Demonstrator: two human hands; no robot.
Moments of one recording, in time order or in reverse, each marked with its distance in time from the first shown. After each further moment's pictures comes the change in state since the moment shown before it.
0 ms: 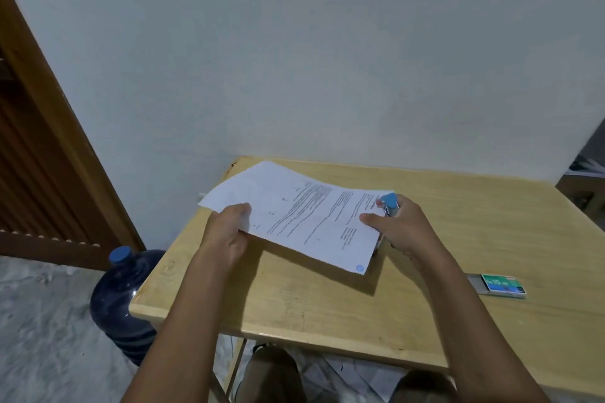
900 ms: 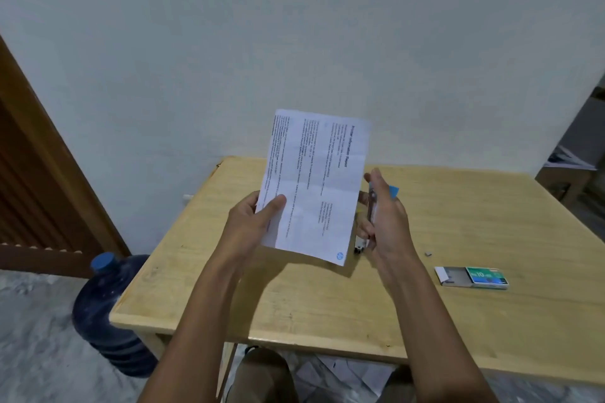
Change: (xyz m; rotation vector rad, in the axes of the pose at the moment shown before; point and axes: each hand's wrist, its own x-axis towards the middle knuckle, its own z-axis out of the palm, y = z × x) left_hand -0.031 -0.016 0.031 0.431 -0.301 0.201; right_hand -0.017 -0.005 0.025 0.523 0.078 -0.028
